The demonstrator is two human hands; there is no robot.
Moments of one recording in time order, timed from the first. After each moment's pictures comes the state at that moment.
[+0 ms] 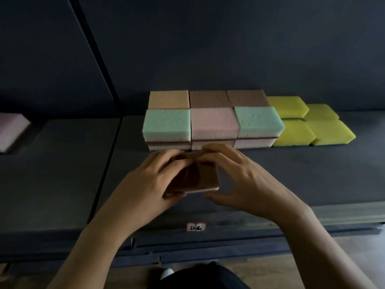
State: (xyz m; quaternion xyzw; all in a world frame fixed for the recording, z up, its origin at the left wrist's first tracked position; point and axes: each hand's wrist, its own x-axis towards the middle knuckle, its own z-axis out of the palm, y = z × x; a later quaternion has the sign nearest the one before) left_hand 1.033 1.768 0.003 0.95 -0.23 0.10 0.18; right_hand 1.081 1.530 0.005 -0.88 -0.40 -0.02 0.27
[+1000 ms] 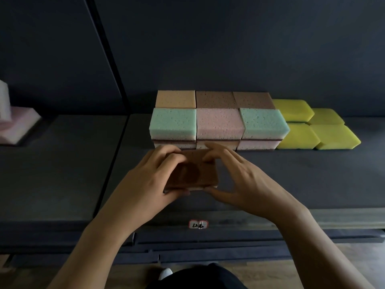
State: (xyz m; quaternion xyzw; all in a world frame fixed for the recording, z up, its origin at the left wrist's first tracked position) left_hand 1.024 1.770 0.007 0.95 -0.19 0.12 0.21; right_hand 1.076 1.535 0.006 -0.88 -0.38 0.00 0.29
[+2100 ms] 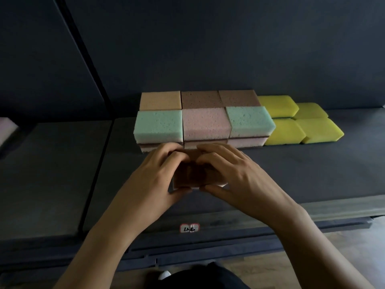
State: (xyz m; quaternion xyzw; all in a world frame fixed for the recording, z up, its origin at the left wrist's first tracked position) left_hand 1.037 1.746 0.011 0.94 -0.21 0.11 0.26; right_hand 1.074 1.527 0.011 -0.90 -0.38 -0.07 0.21
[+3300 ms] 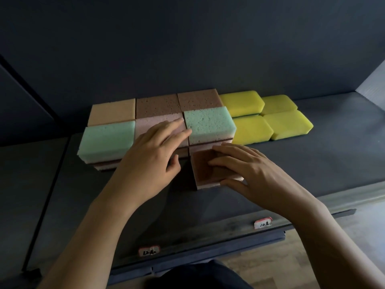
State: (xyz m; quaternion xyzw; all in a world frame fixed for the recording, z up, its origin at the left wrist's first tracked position) left_hand 1.117 1.672 0.020 0.95 -0.26 0.12 0.13; right_hand 1.108 1.413 -0.014 -0.92 -0.33 -0.06 0.19
